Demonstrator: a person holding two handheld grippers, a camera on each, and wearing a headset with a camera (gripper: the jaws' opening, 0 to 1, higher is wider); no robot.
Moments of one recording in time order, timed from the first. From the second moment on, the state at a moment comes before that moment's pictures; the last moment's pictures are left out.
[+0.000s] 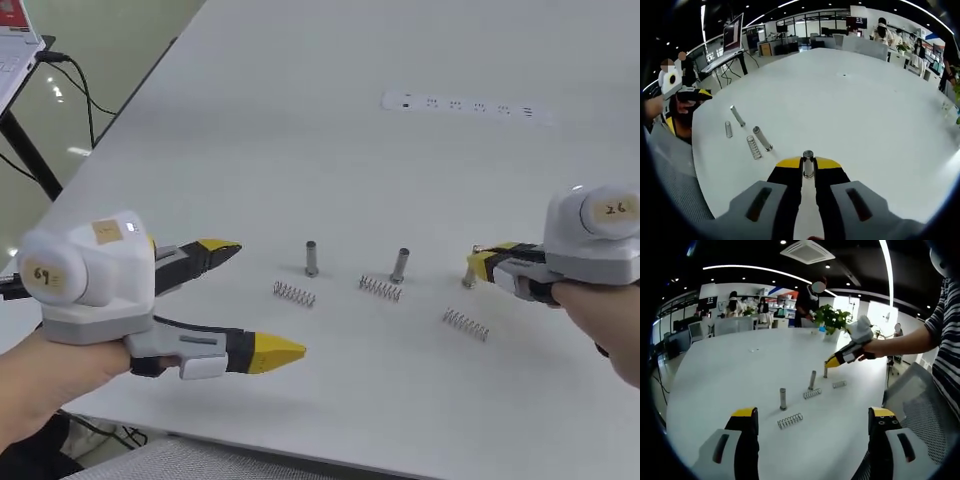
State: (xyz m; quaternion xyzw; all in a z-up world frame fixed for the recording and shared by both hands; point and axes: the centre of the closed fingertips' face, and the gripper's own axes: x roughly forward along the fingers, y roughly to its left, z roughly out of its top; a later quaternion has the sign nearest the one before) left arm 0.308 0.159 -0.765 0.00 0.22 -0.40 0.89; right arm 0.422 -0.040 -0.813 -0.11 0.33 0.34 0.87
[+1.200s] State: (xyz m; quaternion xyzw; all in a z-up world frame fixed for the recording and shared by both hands) left arm 0.312 0.155 -0.760 0.01 0.21 -0.41 0.89; right arm 0.409 -0.043 -0.804 -0.09 0.31 0.34 0.88
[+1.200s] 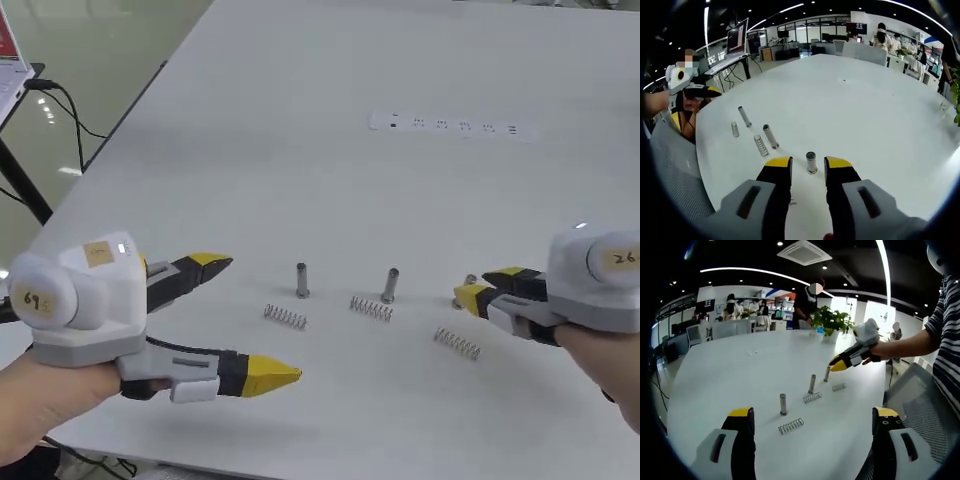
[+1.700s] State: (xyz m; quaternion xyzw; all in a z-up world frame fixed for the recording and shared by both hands) left arm 0.314 0.157 -0.762 0.01 0.21 -0.41 0.89; right arm 0.401 -0.046 -0.792 -0.10 0.29 0.36 0.88
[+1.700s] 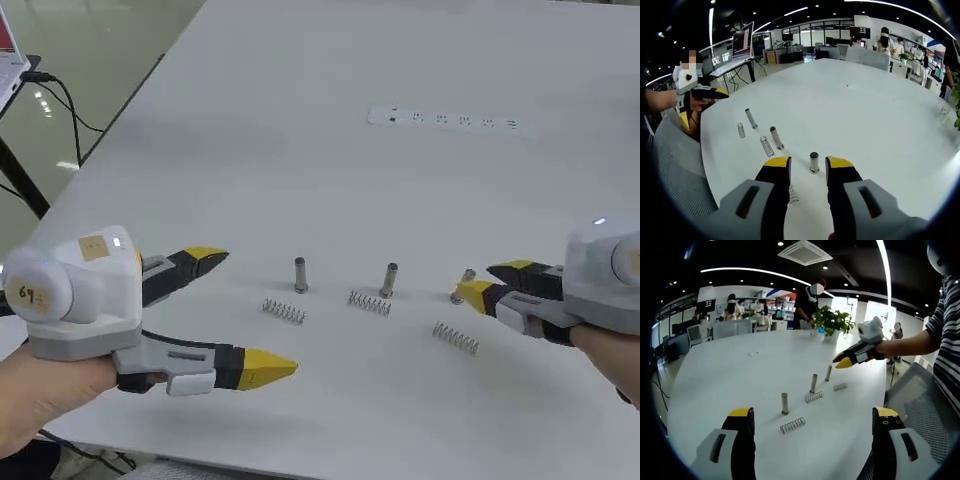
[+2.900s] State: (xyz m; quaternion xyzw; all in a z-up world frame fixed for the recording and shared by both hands) left arm 0.314 0.160 -0.765 0.01 0.22 -0.40 0.89; right arm 0.357 -0.041 -0.814 -0.21 0.33 0.45 0.80
